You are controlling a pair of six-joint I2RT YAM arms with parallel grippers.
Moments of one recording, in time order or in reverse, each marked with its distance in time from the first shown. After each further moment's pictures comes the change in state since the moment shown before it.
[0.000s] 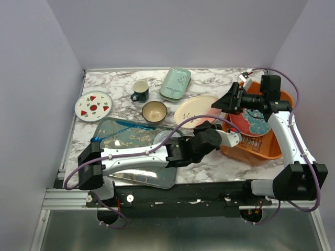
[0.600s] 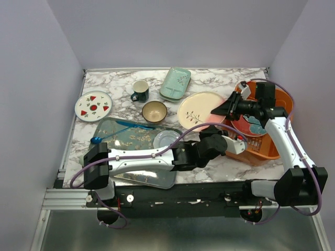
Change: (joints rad) left arm -0.034 0.050 0.018 0.035 -0.012 0.065; right arm 0.048 -0.048 -0.114 0.029 0.134 0.222
